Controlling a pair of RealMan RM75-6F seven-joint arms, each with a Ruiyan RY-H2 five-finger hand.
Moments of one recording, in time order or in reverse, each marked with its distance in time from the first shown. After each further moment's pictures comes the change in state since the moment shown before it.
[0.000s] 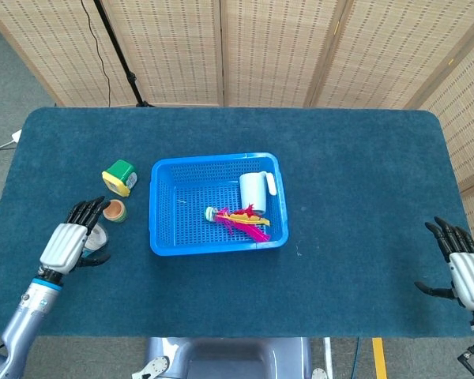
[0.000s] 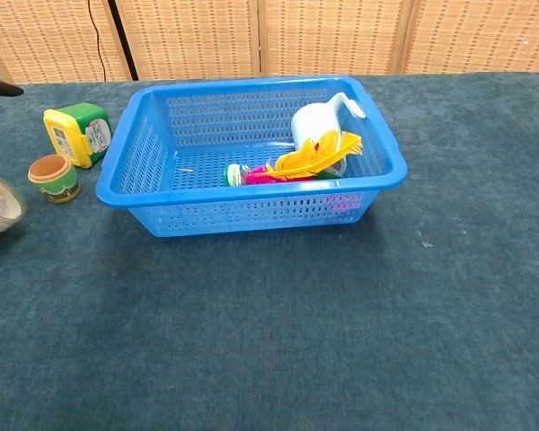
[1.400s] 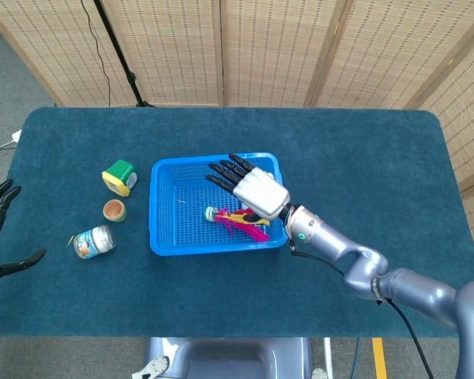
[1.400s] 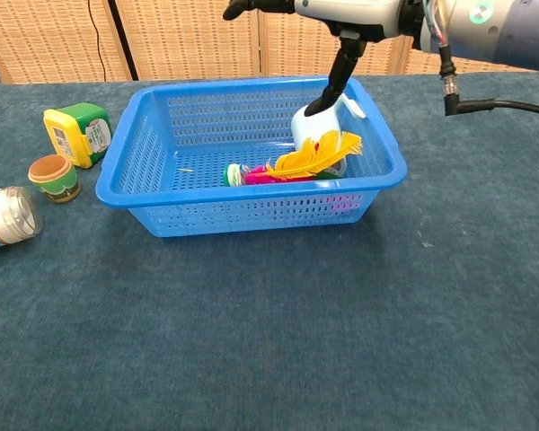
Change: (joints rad) left arm 0.216 0.388 -0.069 -0.339 0.080 0.257 -0.063; right arm 0.865 -0.483 0.212 0.360 -0.201 -0.474 -0.116
